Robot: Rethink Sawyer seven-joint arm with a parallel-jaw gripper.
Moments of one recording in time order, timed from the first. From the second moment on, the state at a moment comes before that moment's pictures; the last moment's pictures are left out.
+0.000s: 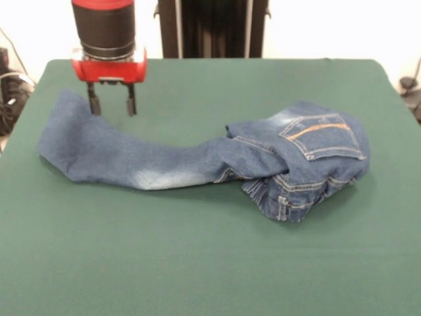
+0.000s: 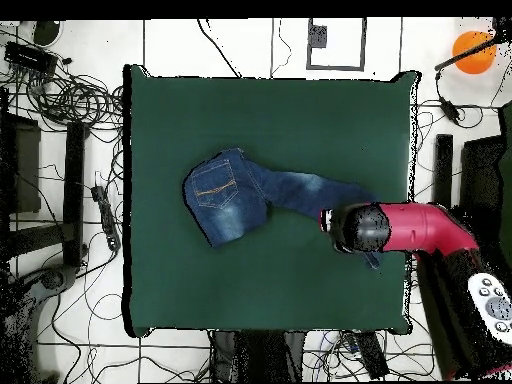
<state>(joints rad) -0.70 -0.61 0.41 1.63 -0.67 0.69 1.73</state>
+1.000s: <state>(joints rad) -0.56 -0.56 0.30 1.58 -0.58 0.67 1.73</state>
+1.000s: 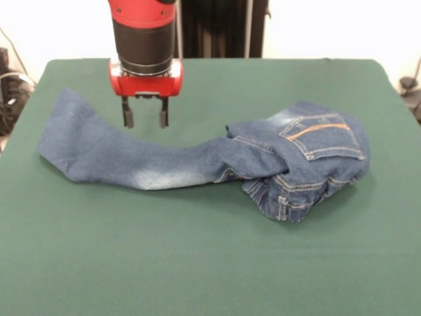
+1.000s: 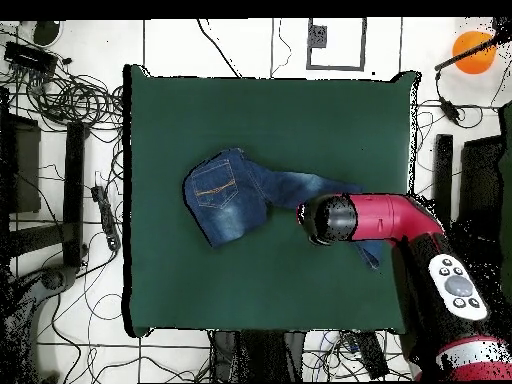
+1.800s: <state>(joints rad) -0.39 -0.57 0.22 1.42 -0.42 0.71 1.73</state>
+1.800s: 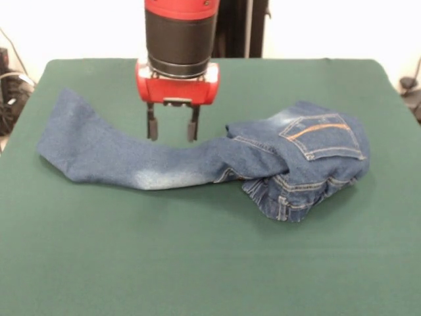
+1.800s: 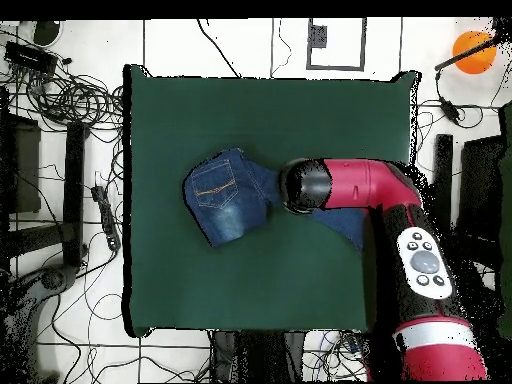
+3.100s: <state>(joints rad) -0.16 -0.57 0.02 1.33 -0.24 0.75 1.75</state>
